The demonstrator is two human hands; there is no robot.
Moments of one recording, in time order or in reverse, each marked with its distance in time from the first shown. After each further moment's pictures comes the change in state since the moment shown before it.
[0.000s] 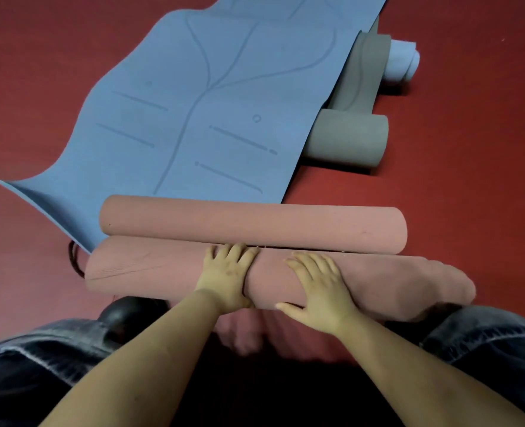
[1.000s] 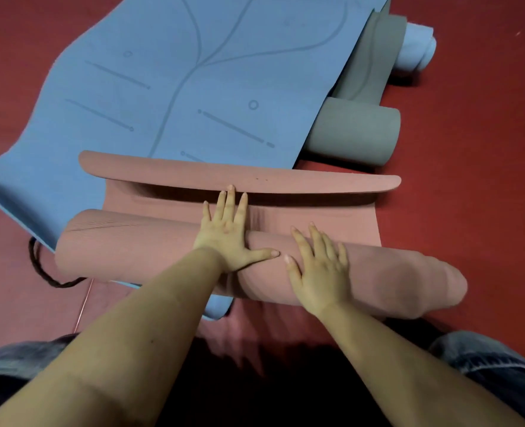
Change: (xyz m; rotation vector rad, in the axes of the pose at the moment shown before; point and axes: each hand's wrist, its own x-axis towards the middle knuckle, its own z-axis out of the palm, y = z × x) left_hand 0.085 -0.015 -0.010 -0.170 -0.008 -0.146; right_hand 0.049 0.013 0.010 -0.028 -0.105 0.392
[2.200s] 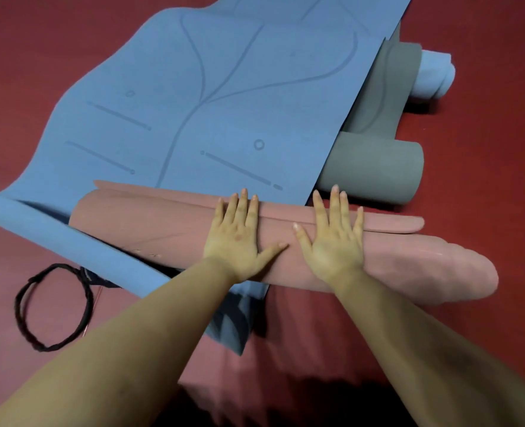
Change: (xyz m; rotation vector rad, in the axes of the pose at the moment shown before) left_hand 0.075 -0.007 -0.031 0.092 0.176 0.030; right_hand 0.144 0.005 -0.007 -0.001 0.099 0.042
